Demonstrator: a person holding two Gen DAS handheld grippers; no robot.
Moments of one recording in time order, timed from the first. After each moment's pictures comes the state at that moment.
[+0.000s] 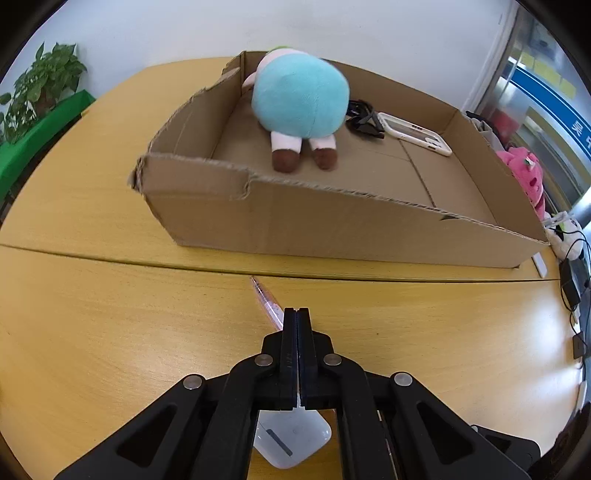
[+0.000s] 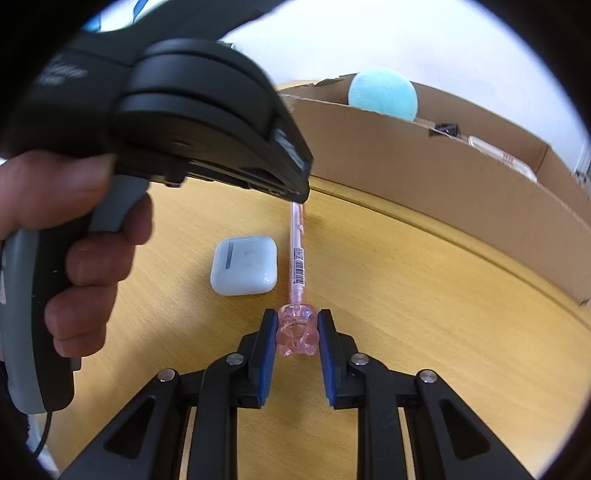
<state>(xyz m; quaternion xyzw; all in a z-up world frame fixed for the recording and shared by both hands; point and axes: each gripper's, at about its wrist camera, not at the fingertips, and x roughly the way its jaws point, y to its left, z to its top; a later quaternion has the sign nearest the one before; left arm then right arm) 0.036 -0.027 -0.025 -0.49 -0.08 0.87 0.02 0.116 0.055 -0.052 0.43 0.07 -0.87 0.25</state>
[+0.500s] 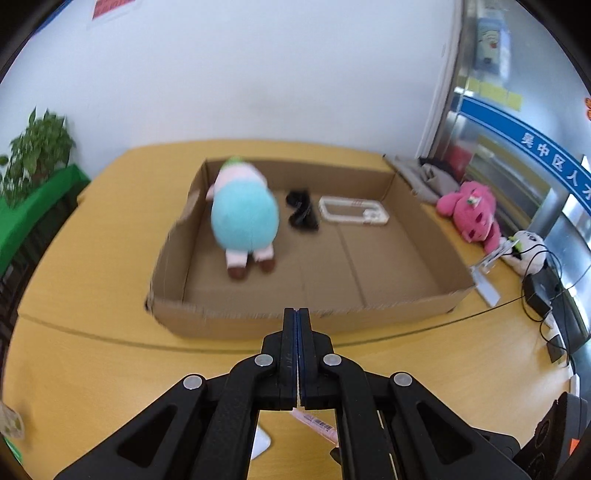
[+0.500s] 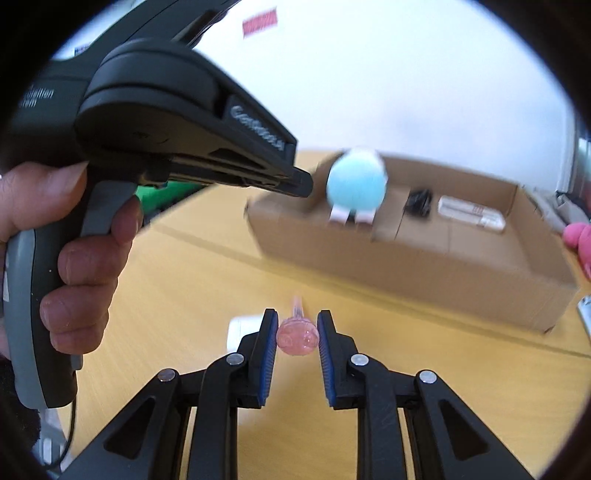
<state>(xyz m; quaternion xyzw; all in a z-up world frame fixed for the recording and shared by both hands) 0.061 0.012 0.101 -0.37 -0.04 0.93 0.06 0.149 0.100 0.026 0.30 0.02 -0.92 0.25</state>
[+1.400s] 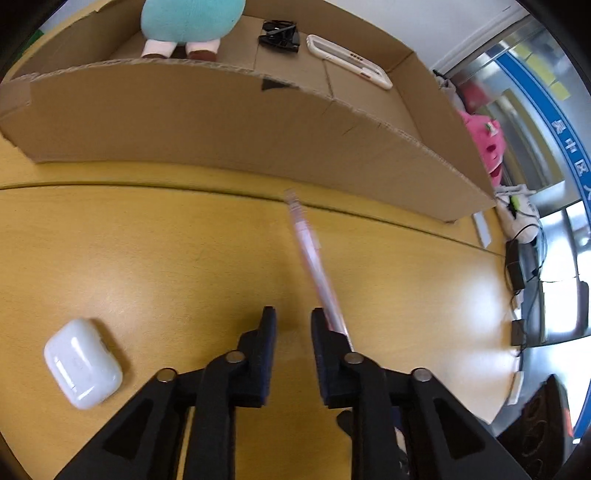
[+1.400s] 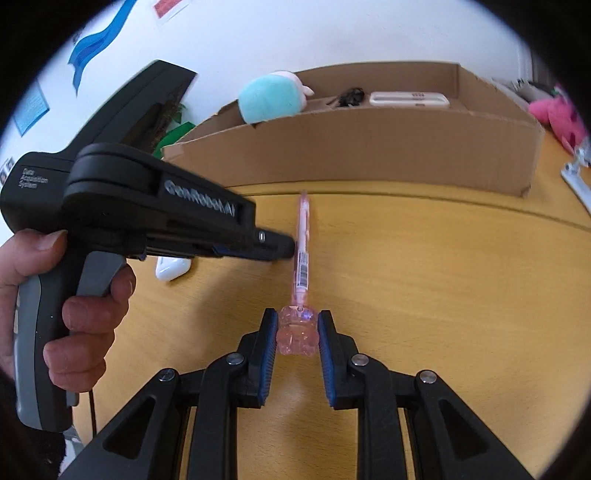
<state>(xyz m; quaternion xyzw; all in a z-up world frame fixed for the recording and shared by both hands) 0.031 0.063 -0.041 -0.59 -0.19 0.78 0.12 0.122 0.178 -0.045 0.46 -0.08 -0.86 0.20</state>
